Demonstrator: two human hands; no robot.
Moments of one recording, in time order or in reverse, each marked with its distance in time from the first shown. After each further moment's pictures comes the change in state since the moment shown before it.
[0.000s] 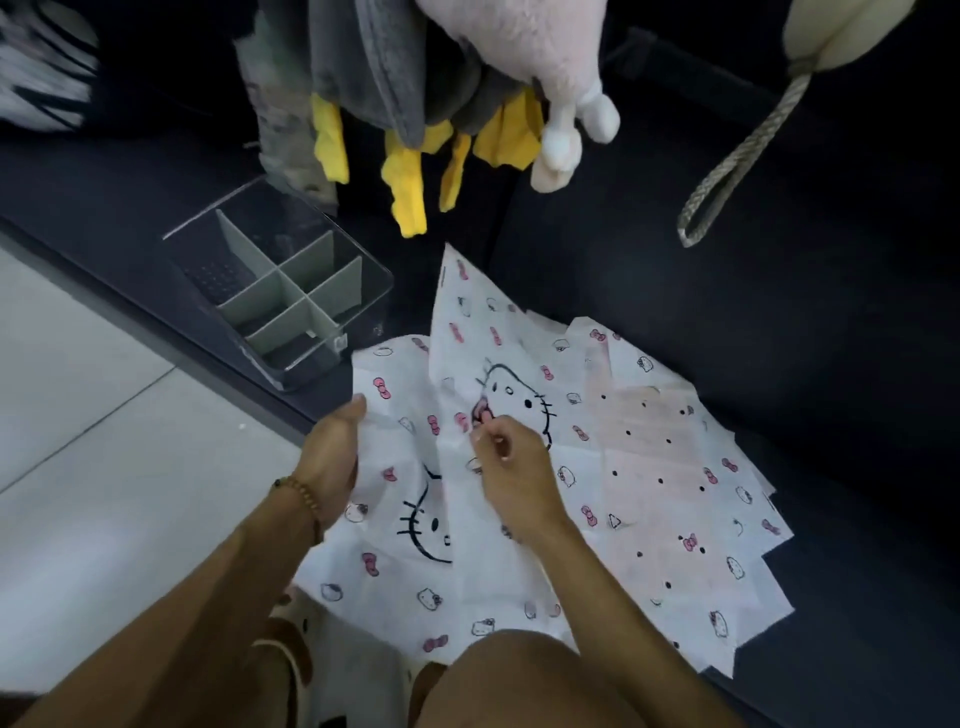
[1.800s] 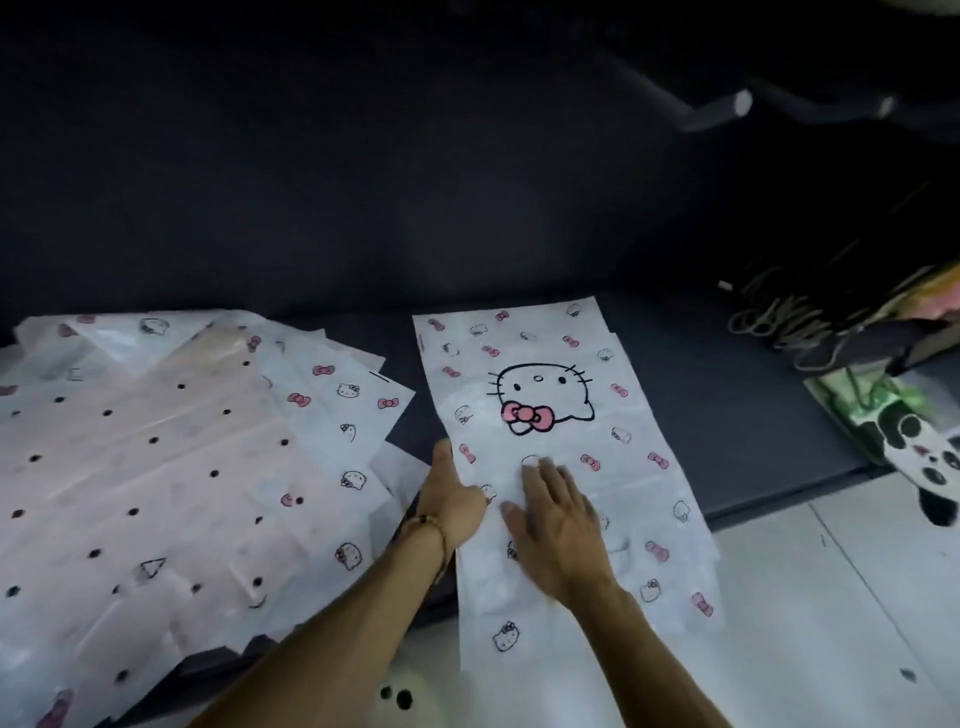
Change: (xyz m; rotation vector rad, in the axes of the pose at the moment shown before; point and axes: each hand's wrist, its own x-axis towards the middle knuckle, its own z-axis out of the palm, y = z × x) left_hand -0.098 -0.325 0.407 0.979 -0.760 0.153; right_hand -0.193 0.306 -0.310 -0.626 0.345 0.568
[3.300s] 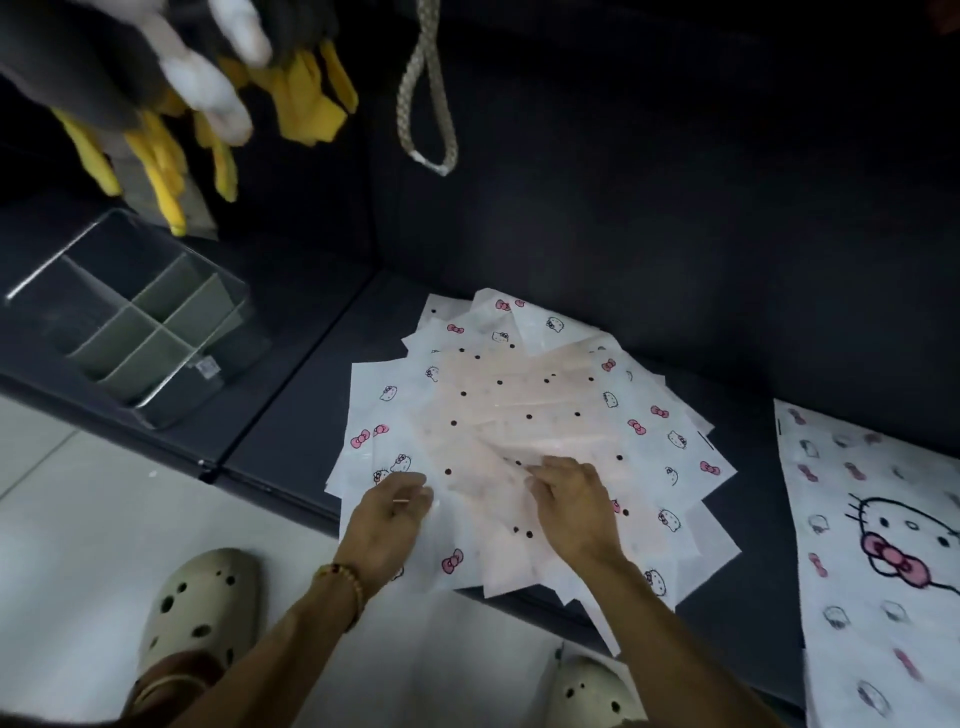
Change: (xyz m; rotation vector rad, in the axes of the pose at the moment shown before) left_hand -0.172 -0.119 -0.297 -0.200 0.638 -0.138; right_hand 0.003 -0.285 0.070 0.175 -0.065 -0.580
